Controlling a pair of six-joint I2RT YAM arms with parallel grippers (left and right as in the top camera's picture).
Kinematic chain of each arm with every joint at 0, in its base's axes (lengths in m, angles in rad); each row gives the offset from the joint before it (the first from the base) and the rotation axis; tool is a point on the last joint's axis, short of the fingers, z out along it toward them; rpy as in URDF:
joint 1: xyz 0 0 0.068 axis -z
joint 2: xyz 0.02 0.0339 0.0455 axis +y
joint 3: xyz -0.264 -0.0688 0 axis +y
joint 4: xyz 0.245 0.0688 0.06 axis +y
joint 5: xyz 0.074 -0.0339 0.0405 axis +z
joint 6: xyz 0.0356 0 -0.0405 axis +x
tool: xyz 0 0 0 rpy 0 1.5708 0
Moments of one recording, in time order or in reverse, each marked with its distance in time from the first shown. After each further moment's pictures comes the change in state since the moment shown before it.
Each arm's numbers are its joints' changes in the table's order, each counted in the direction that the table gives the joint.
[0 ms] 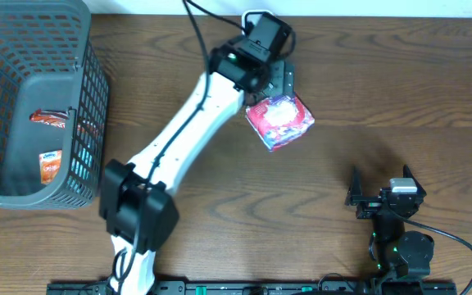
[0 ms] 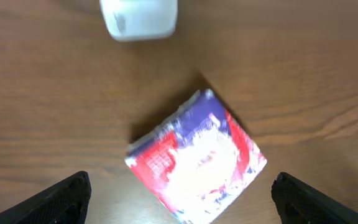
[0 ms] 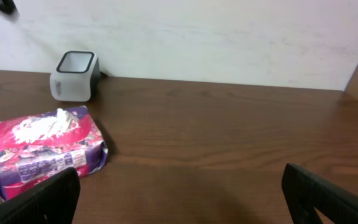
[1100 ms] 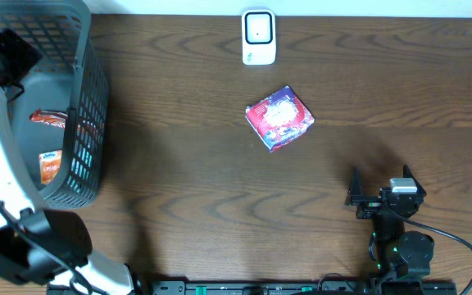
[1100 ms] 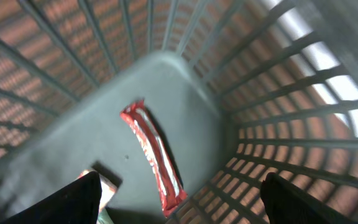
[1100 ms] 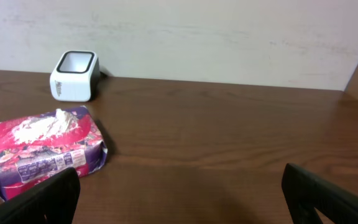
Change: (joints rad) left arm -0.996 -0.219 0.027 0.177 0.022 -0.012; right arm 0.000 0.000 0.000 0.000 0.000 0.000
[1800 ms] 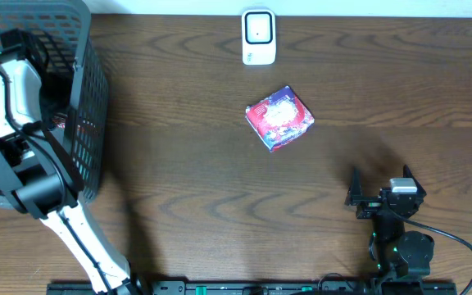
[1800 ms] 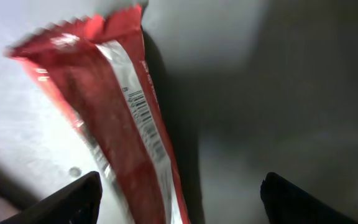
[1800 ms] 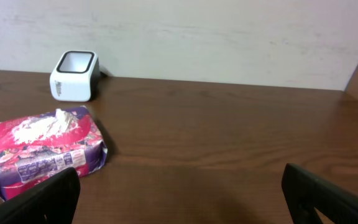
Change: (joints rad) left arm 0.010 0.478 0.020 -0.024 -0.031 -0.197; right arm 0.000 0.000 0.000 0.000 0.000 0.000
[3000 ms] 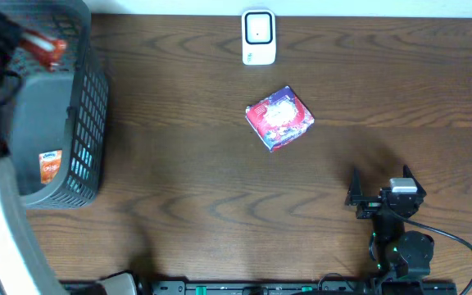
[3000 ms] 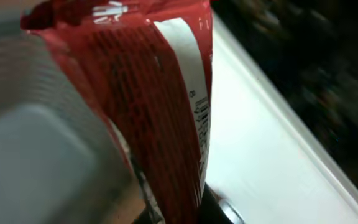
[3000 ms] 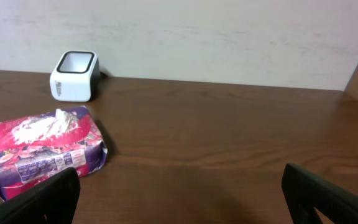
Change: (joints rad) left arm 0.136 -0.835 -0.061 -0.122 -0.143 -0.021; right arm 0.000 0.000 0.000 0.000 0.000 0.000
